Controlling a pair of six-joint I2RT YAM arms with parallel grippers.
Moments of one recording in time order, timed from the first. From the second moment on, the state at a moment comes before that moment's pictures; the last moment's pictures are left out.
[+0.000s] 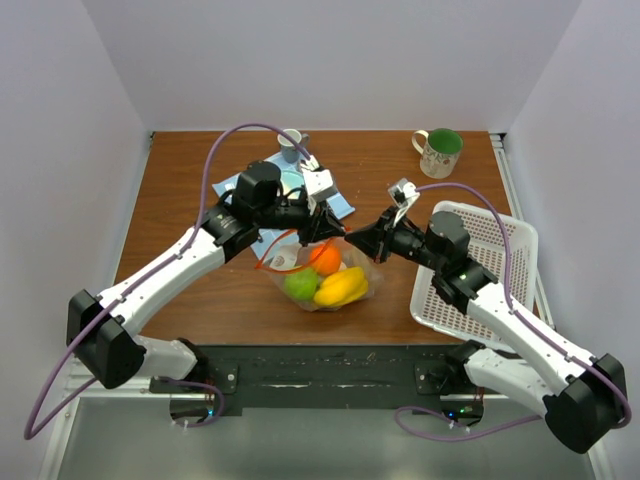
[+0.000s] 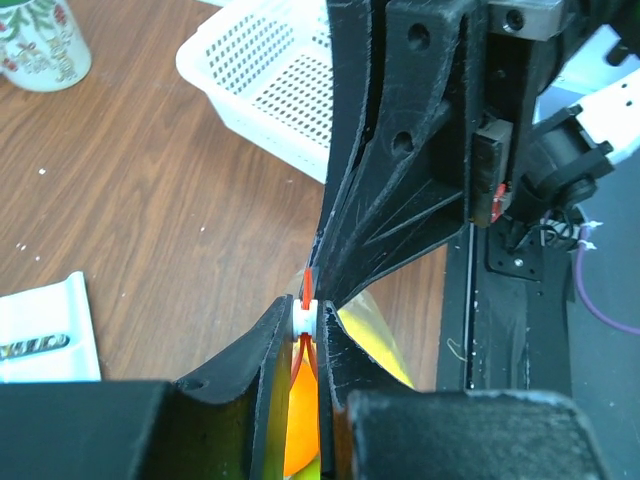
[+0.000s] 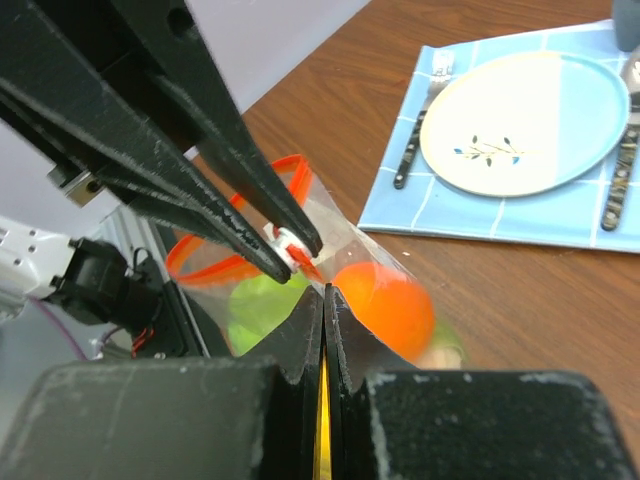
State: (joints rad) left arm -0.66 1.34 1.20 -0.21 0.69 0.09; right arm 0.56 0.96 0.69 0.16 -0.44 0.39
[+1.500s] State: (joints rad) left arm -0.66 0.86 0.84 -0.38 0.19 -0.09; right arm 0.32 1.29 0.94 0.04 -0.24 0.58
